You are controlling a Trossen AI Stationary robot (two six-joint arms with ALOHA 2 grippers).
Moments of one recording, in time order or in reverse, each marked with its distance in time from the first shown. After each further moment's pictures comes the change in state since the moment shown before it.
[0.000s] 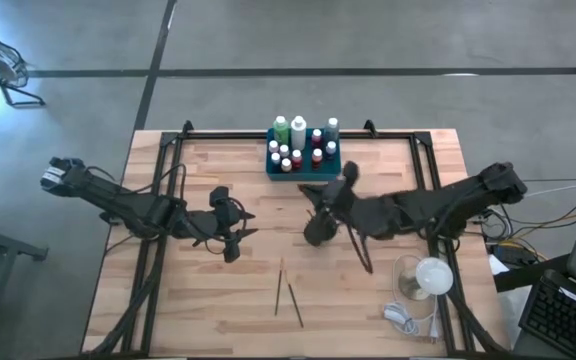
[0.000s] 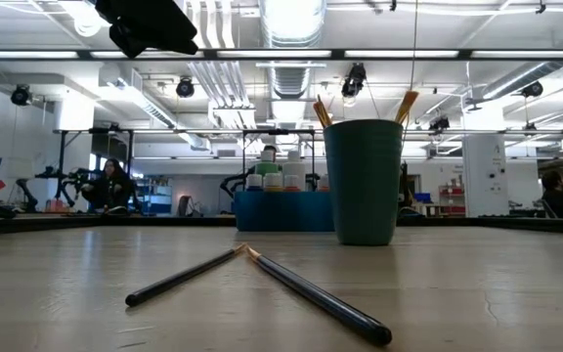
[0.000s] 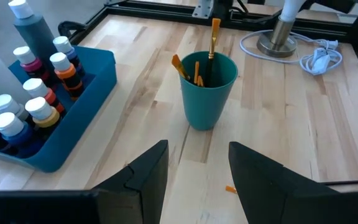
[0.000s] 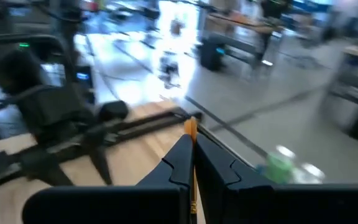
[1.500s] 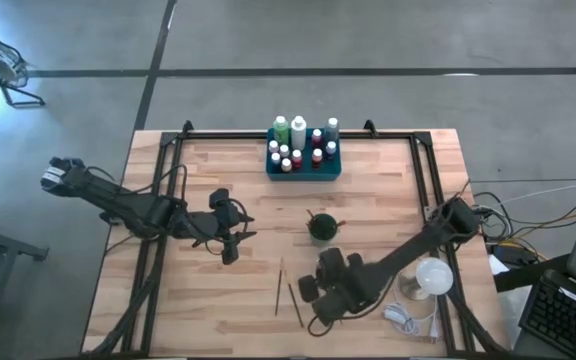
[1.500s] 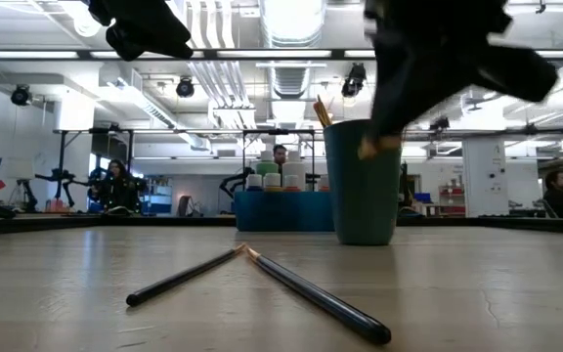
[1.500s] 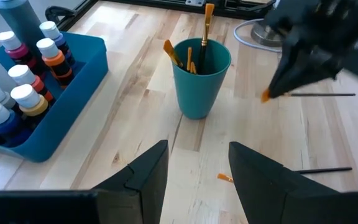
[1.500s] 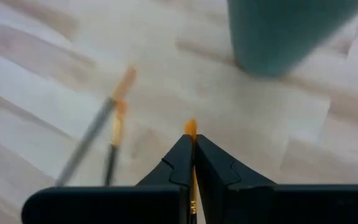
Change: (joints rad) left arm -0.002 0.000 0.000 -0.033 0.040 -0.026; right arm 0.222 0.471 0.050 -0.683 -0.279 1.528
